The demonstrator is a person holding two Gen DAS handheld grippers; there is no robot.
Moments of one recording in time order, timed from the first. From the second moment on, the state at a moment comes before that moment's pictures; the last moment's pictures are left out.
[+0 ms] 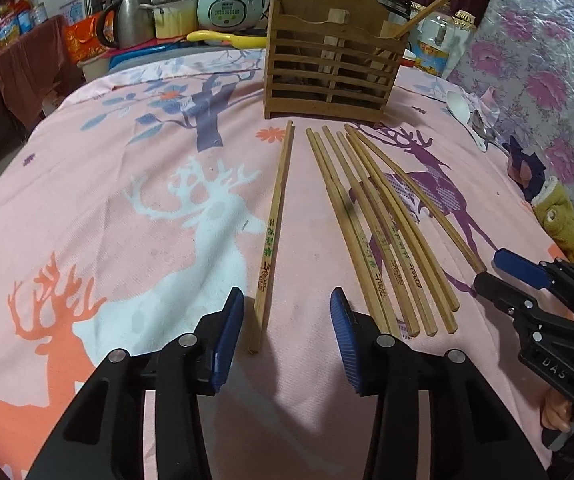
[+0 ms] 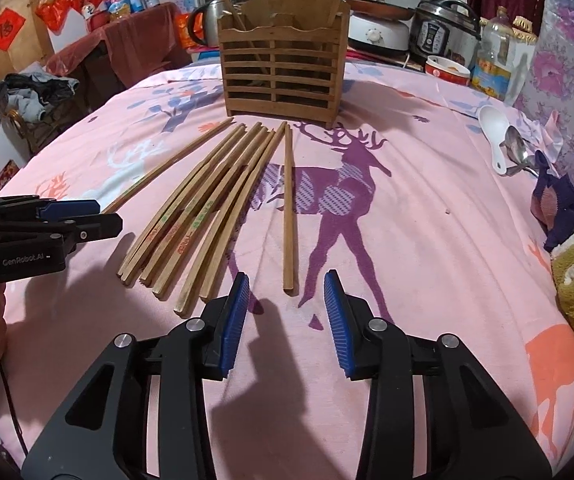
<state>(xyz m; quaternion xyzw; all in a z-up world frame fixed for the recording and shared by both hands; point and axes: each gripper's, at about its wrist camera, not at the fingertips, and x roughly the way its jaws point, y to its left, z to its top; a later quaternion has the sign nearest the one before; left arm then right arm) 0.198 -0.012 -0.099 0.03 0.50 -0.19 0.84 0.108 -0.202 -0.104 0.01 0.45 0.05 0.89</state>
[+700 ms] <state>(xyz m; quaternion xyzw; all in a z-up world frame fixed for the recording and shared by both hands) 0.195 -0.015 -0.101 0.05 0.50 -0.18 0.85 0.114 -0.207 -0.115 0.04 0.47 0.06 0.88</state>
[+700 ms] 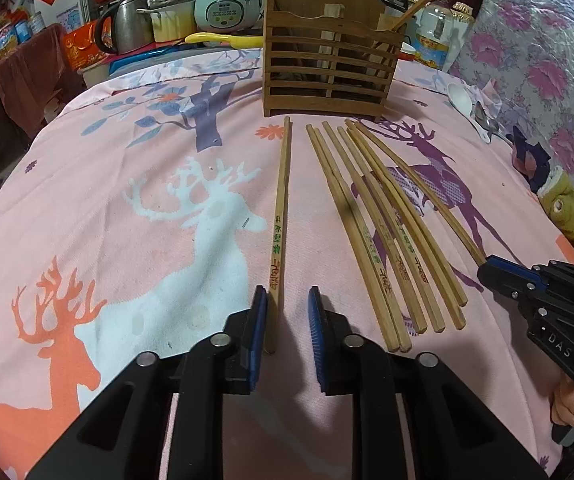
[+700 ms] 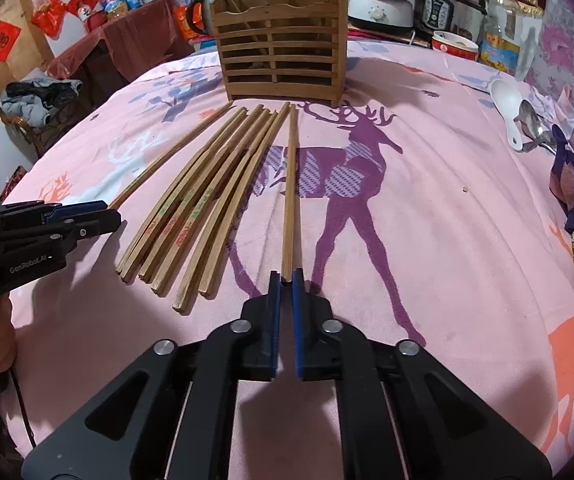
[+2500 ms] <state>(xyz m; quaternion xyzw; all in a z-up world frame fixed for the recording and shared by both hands) 0.174 0.000 -0.002 0.02 0.36 -0.18 0.92 0.091 -0.228 -0.026 0.09 0.31 0.04 0.94</state>
